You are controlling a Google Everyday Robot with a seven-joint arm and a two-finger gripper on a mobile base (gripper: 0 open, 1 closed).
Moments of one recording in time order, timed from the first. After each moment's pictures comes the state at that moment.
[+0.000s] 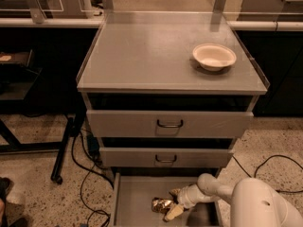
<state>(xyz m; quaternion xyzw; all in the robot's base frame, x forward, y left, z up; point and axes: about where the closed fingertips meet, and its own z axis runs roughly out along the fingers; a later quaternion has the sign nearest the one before) 0.510 -0.107 0.127 -0.52 0.77 0.31 0.19</state>
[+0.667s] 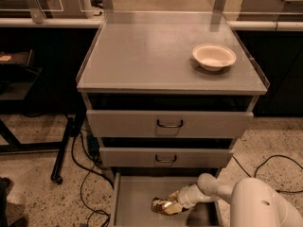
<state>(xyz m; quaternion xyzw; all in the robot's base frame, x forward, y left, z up) 0.510 -0.107 0.127 -0.52 0.77 0.31 0.19</state>
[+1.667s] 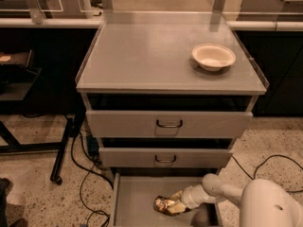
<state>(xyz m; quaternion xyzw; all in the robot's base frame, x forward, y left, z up) 0.507 -0.114 0.151 -0.51 0.78 0.31 0.20</state>
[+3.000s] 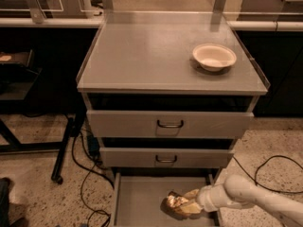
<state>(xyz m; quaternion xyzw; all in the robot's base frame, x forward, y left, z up) 0.462 -0.164 0.286 -0.46 0.81 0.29 0.23</state>
